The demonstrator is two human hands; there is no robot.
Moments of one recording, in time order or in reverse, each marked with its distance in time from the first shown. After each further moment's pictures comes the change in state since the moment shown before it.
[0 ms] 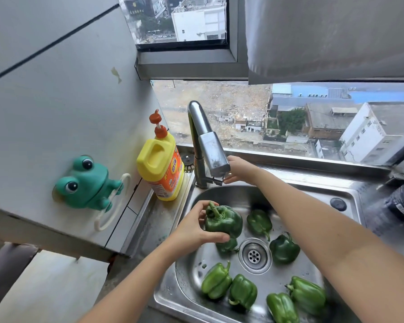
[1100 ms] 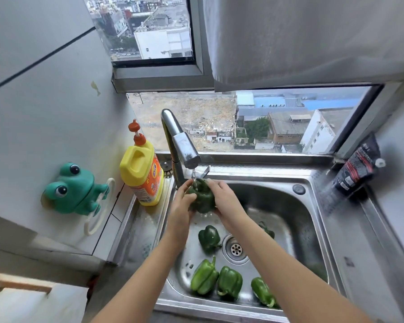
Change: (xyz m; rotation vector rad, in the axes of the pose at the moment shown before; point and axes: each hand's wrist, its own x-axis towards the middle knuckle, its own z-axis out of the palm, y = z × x) left_hand 0.002 0.025 0.028 -0.611 0.212 0.141; right_hand -0.153 0.009 0.077 0.712 0.333 -0.072
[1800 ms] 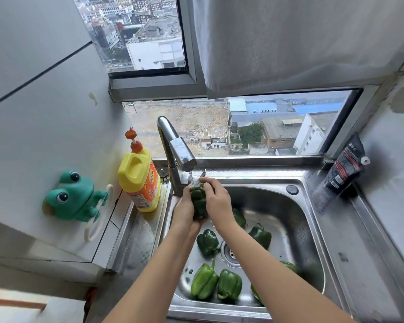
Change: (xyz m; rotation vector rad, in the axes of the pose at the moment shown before) left_hand 0.012 0.009 0.029 -0.432 0.191 -0.395; right_hand 0.000 0.014 0.009 -0.328 0.182 -0.410
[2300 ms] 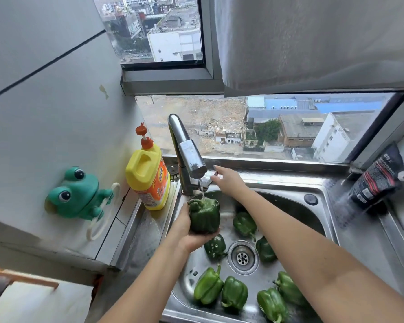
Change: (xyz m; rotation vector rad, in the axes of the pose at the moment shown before) left_hand 0.010 0.005 -0.024 -0.089 0.069 -0.309; right_hand 0.113 0.013 -0.012 -0.722 -0.390 -0.018
